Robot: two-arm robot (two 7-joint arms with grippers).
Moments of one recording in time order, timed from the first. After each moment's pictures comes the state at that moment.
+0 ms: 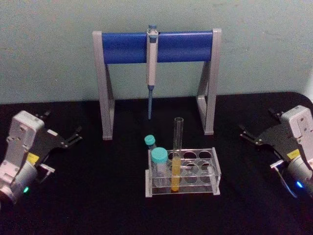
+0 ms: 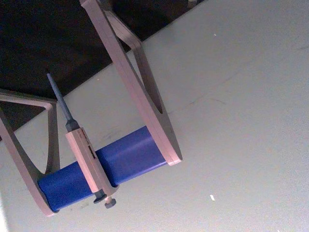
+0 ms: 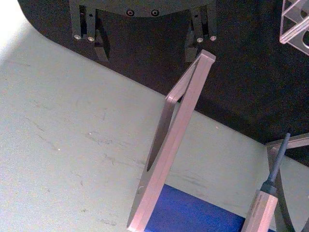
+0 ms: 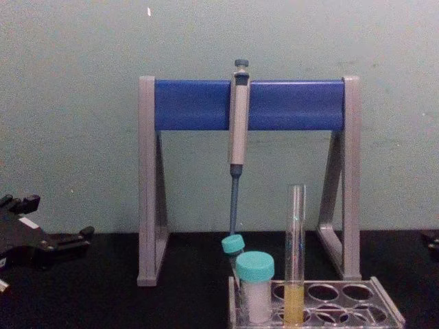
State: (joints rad) left arm -0.20 0.60 0.45 -1.41 -0.25 -0.12 0.03; right arm 0.20 0.60 -0.45 -1.41 0.25 -0.12 -0.03
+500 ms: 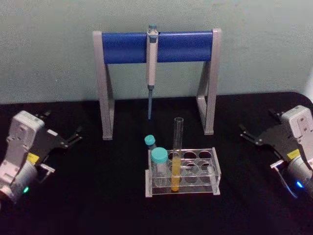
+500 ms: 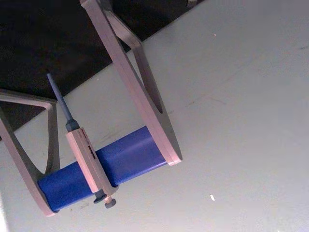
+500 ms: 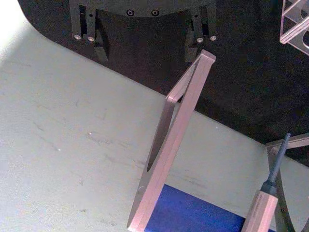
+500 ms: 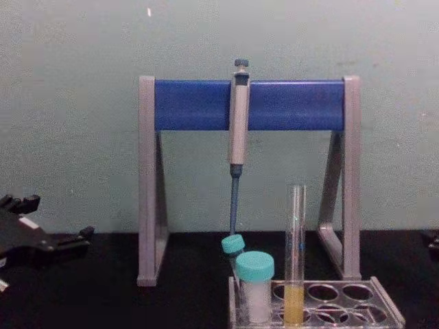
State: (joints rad) left arm -0.20 0.60 0.45 -1.41 -0.25 -0.12 0.03; right arm 0.20 0.60 -0.45 -1.41 0.25 -0.12 -0.03
